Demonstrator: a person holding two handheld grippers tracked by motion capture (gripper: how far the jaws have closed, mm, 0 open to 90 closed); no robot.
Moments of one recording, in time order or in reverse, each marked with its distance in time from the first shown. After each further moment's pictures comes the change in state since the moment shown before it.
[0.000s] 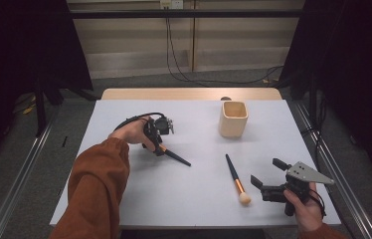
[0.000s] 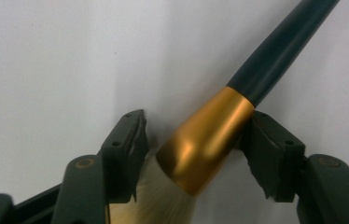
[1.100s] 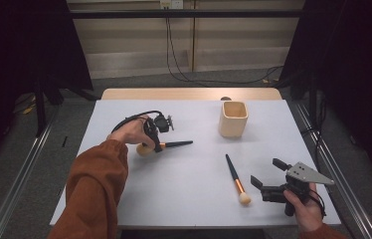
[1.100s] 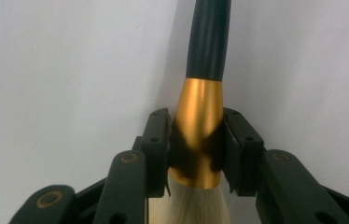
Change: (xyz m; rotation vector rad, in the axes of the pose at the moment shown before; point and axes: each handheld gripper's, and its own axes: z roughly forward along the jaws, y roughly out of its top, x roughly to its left) left arm 0.000 0.000 -0.006 0.052 0.030 -0.172; right arm 0.000 0.000 0.000 -0.002 -0.001 -0.011
